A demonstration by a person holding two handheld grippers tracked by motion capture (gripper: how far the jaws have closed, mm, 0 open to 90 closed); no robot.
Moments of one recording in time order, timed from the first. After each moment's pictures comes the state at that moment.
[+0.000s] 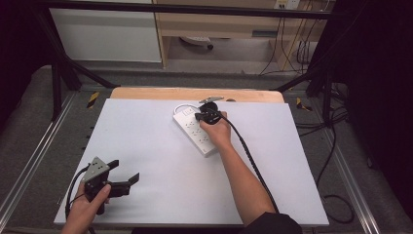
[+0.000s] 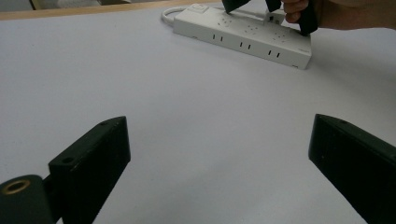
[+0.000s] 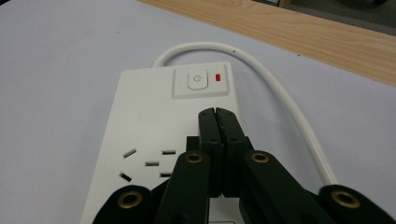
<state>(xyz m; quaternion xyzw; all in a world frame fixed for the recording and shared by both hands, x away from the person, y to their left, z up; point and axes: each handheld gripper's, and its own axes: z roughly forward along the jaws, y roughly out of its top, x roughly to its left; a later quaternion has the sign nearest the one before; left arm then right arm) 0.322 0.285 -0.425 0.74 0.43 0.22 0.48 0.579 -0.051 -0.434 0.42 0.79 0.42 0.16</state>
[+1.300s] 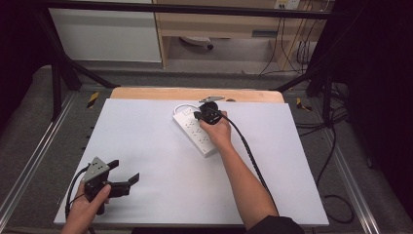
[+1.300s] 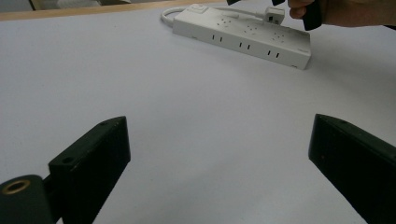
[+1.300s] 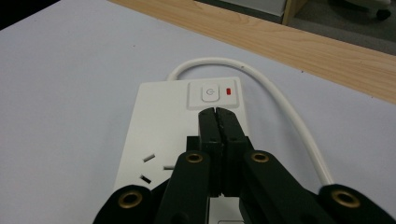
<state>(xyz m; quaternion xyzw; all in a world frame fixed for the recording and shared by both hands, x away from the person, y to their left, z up) 0.321 0.285 -0.425 0.74 0.42 0.22 0.48 0.571 -0.052 -0.423 0.41 0.78 0.44 0.17</state>
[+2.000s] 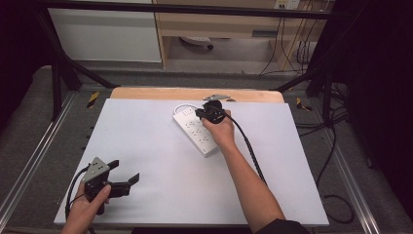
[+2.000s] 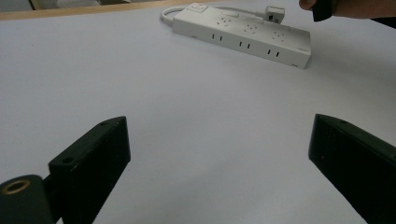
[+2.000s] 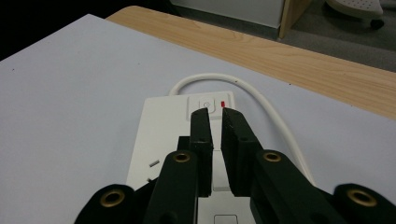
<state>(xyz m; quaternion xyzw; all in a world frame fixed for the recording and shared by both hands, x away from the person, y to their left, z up) 0.321 0.285 -0.425 0.74 0.42 0.22 0.48 0.564 -0.063 -0.410 0.41 0.77 0.46 0.17</state>
